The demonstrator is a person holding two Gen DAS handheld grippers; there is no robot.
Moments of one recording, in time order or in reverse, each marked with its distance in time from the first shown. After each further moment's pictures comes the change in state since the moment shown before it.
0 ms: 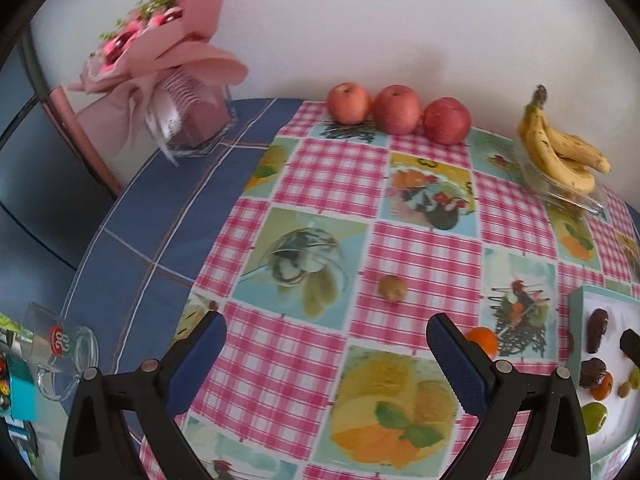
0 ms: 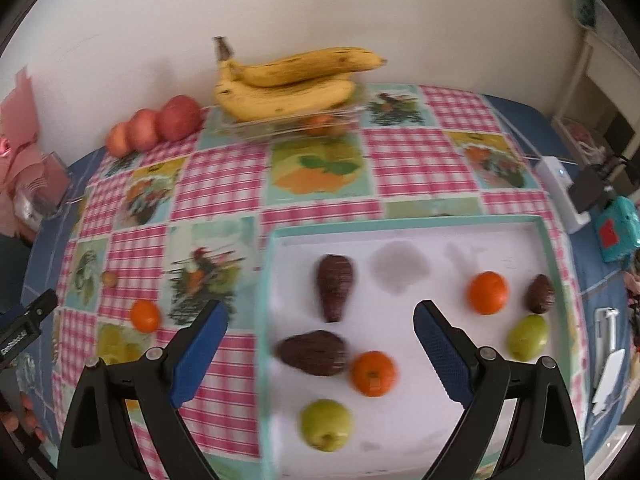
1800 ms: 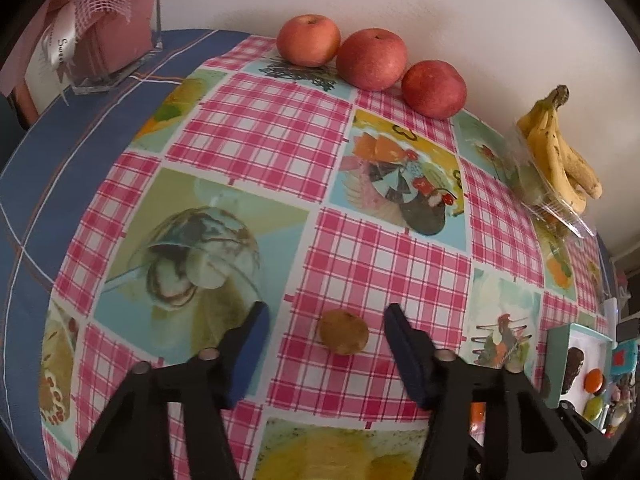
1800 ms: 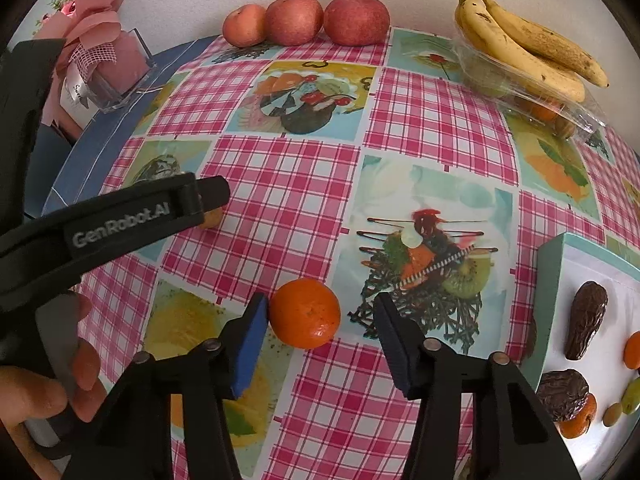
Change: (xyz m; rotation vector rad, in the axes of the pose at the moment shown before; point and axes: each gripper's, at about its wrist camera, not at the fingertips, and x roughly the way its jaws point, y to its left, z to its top) left arm 0.110 -0.020 0.017 -0.086 0.141 -0.304; right arm 0.091 0.163 -0.022 -0.285 0.152 0.165
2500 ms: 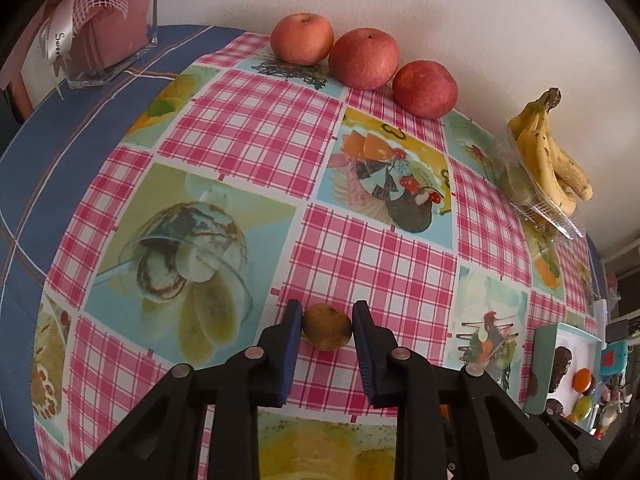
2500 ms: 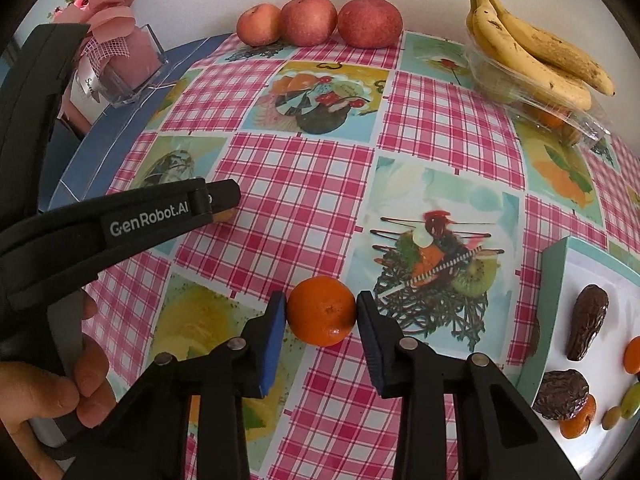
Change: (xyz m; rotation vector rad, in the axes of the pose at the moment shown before) left arm -0.007 -0.001 0.000 -0.017 0.006 -0.030; right arm -0.004 0.006 -0.001 -0.027 -0.001 0.021
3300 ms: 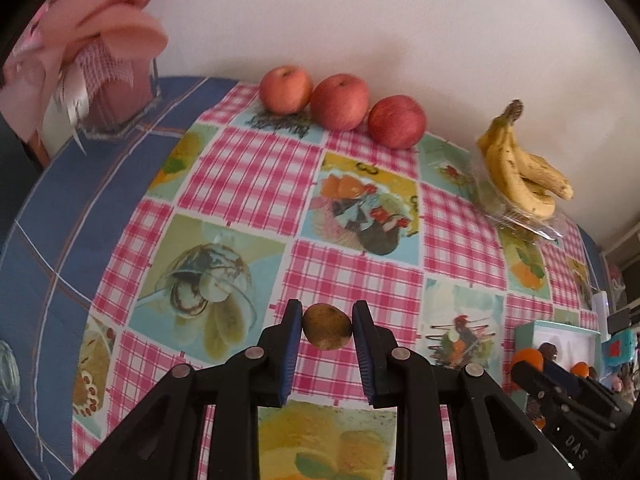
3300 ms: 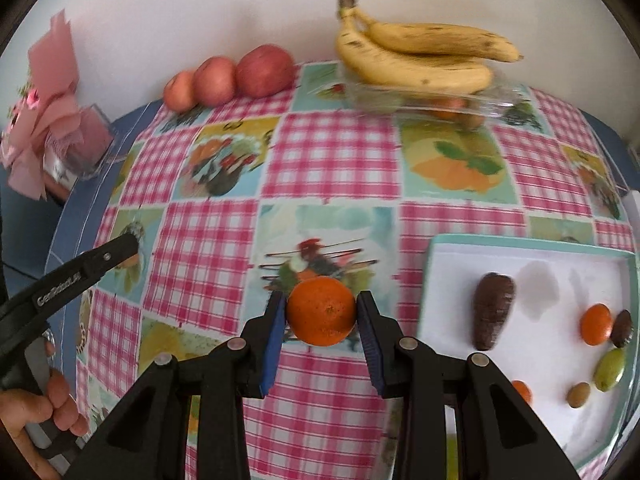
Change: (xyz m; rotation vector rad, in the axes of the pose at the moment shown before) left arm -0.056 -0.029 0.002 0.087 -0.092 0.061; right arm -0.058 -0.080 0.004 0.210 -0.074 -0.057
